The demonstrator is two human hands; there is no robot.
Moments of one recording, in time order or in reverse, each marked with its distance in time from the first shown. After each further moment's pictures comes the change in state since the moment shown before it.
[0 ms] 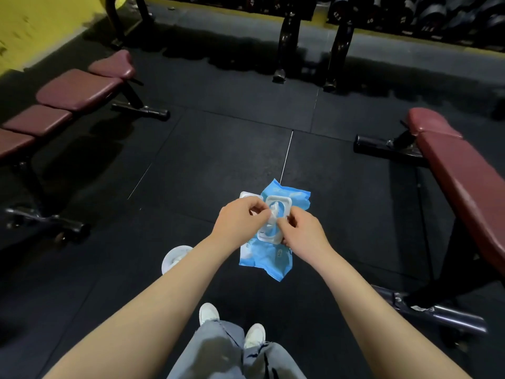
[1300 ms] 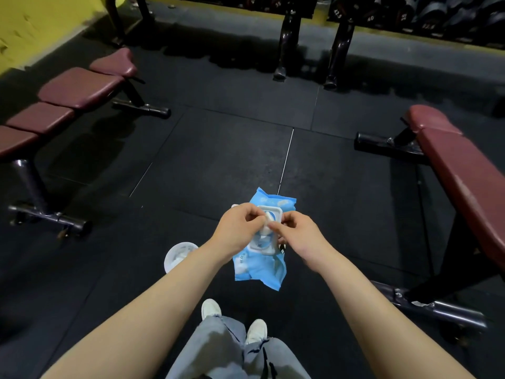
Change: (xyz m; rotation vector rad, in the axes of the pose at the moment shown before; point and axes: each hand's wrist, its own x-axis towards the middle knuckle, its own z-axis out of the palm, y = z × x) left_hand -0.030 -0.012 0.001 -0.299 -0.041 -0.103; right_hand -0.007 0.012 0.017 0.321 -0.101 0.122
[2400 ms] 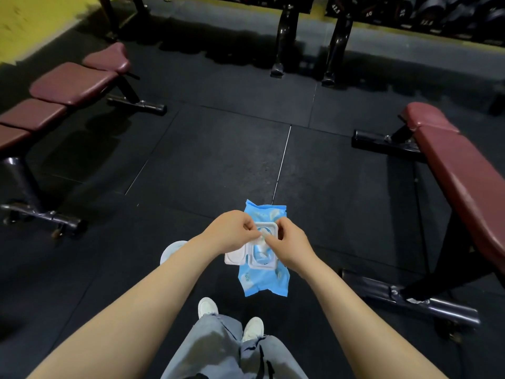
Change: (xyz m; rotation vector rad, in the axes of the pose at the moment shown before) left_hand 0.015 0.000 -0.008 0.517 -0.232 -0.035; right_hand 0.005 0.021 0.011 -0.279 -0.001 -0.010
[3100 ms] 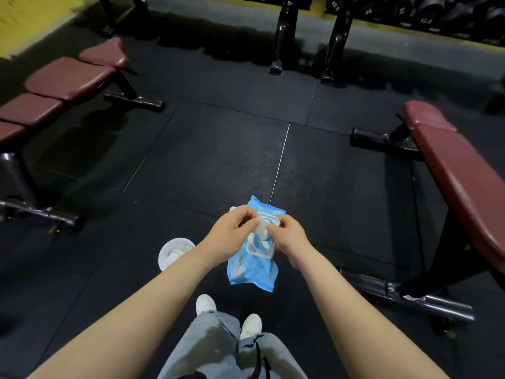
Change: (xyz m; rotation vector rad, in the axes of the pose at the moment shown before) left_hand -0.018 -0.008 0.018 -0.488 0.140 0.161; right_hand 0.017 0.002 0.007 0.317 0.042 0.218
